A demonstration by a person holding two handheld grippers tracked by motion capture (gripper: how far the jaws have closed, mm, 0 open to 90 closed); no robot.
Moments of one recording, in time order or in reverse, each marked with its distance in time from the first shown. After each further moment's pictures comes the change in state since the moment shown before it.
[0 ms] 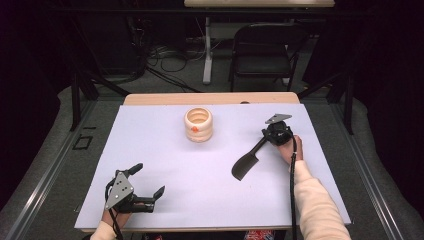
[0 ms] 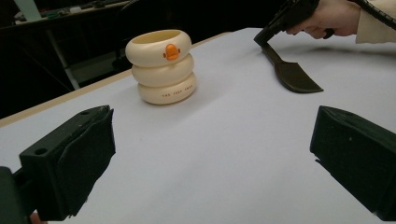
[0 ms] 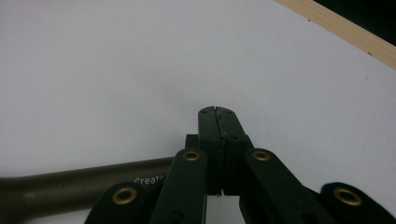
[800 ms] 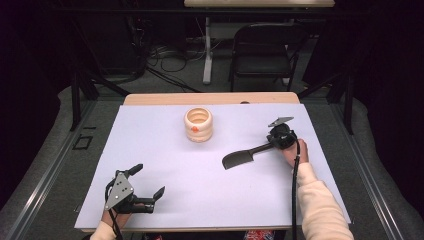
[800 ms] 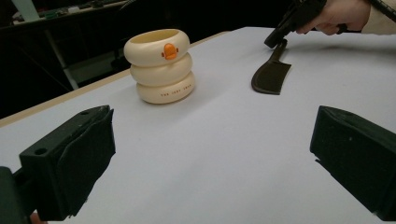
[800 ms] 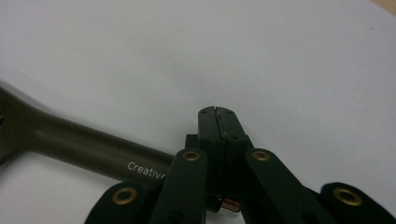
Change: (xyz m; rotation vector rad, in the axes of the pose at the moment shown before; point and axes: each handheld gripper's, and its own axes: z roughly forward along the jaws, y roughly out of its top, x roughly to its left) left arm -0.001 0.000 -0.001 0.005 -0.003 0.005; right arm 0.001 -0.010 -0.012 0.124 -0.001 0.027
